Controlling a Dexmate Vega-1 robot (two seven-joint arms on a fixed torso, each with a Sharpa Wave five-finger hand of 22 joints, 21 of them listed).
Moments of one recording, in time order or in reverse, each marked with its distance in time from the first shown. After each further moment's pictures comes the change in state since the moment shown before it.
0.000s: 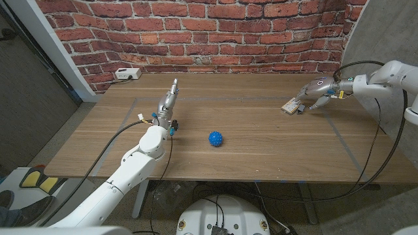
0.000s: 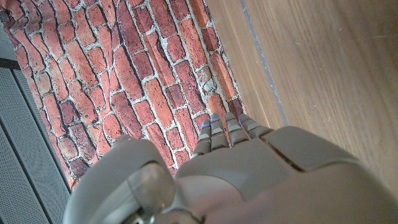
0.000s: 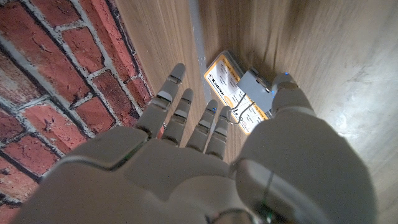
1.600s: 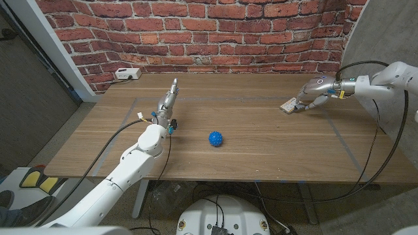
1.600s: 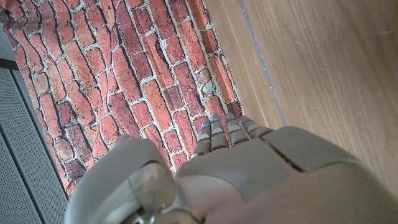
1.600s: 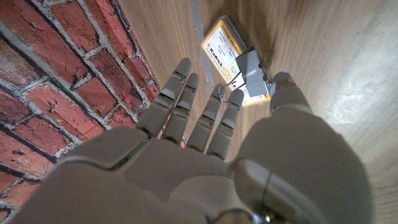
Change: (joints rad) left arm -0.026 0.006 0.001 0.039 -0.029 -0.009 -0.041; left_hand 0.008 0.008 -0.008 0.003 0.000 0.000 0.000 0.000 0.000 -0.004 -0.004 0.000 0.000 -0.004 0.004 0.000 0.000 -0.011 0.011 -0.016 0.000; right arm -0.029 -0.069 0.075 -0.105 0.011 0.049 -0.053; right_hand 0.021 0.049 -0.009 0.014 -0.009 0.298 -0.009 0.058 -0.001 0.307 -0.008 0.028 0.000 0.235 -0.014 0.008 -0.002 0.091 -0.052 0.025 0.005
